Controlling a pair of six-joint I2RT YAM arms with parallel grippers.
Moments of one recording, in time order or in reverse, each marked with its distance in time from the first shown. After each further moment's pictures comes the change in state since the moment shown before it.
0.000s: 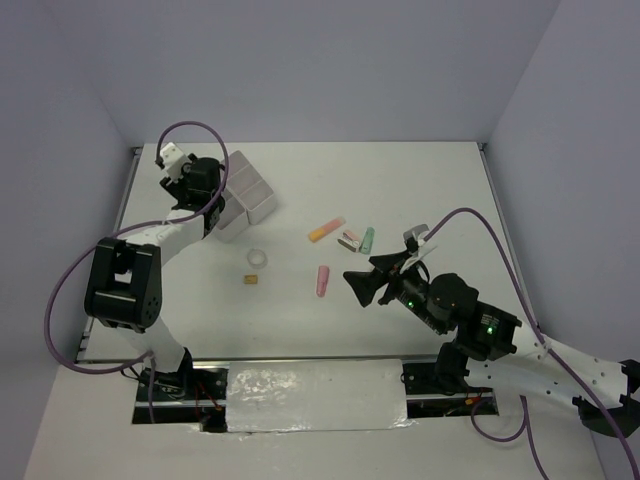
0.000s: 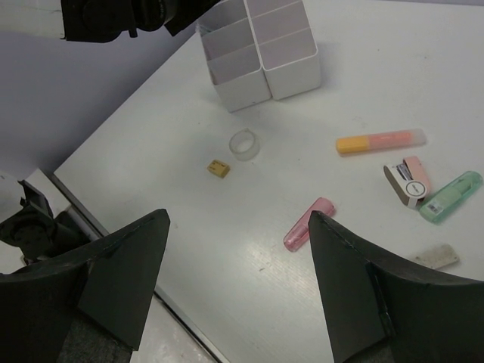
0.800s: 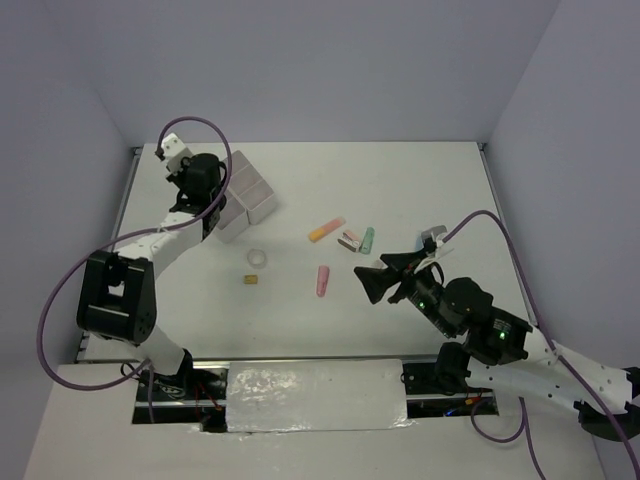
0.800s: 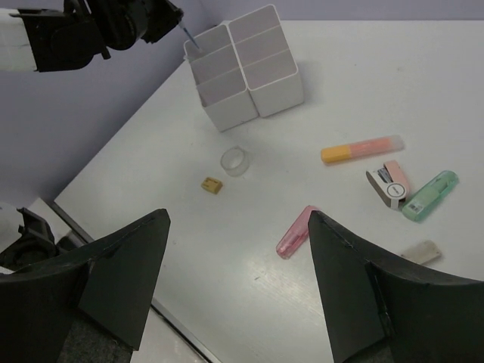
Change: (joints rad) left arm -0.039 -0.097 0.000 0.028 -0.045 0.143; right arm 0.000 -0.084 0.000 -0.037 0.076 0.025
